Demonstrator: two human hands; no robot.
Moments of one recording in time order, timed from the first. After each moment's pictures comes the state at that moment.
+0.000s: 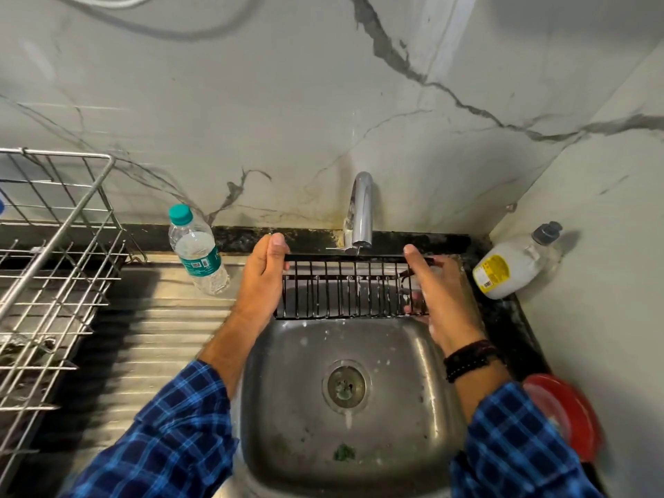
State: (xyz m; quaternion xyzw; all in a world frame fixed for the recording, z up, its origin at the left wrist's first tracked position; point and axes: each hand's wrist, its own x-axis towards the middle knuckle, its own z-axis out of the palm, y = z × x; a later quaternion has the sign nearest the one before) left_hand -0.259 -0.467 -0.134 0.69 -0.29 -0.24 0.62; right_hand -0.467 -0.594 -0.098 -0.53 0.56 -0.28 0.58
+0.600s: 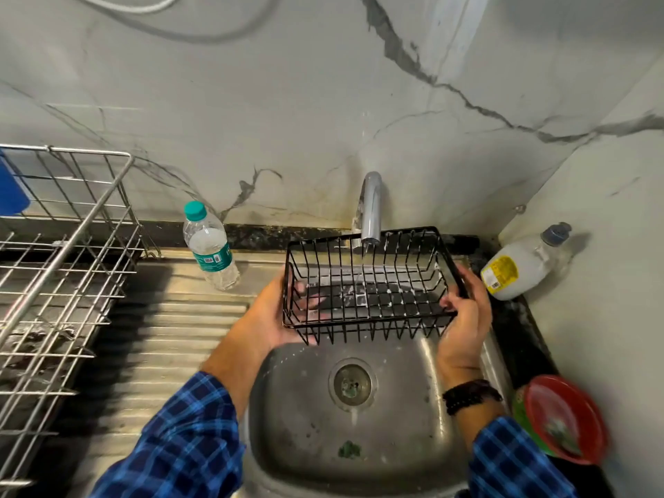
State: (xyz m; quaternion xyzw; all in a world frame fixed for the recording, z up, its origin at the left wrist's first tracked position) left_hand -0.262 -0.450 -0.149 0.56 0.08 -0.62 0.55; right_hand -0.491 -0.574 -0.145 -0.48 0.42 -0.56 0.53
